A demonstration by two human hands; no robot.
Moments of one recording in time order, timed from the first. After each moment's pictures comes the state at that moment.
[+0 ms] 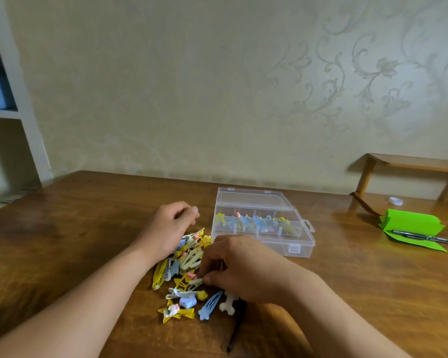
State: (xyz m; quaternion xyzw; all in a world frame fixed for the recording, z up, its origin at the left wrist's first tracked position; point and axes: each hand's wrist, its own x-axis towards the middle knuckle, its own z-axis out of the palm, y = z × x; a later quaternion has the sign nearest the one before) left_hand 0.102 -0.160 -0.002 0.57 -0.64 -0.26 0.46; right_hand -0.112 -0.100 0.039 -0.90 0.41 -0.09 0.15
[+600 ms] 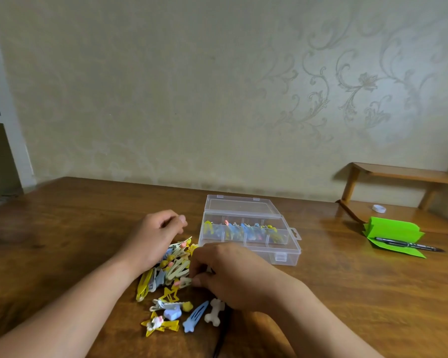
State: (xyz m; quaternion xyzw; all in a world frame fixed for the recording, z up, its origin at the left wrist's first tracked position) left_hand 0.102 -0.161 -0.004 0.57 -0.64 -0.26 0.45; right_hand -0.115 -0.102 0.042 -0.89 0.41 -0.10 0.15
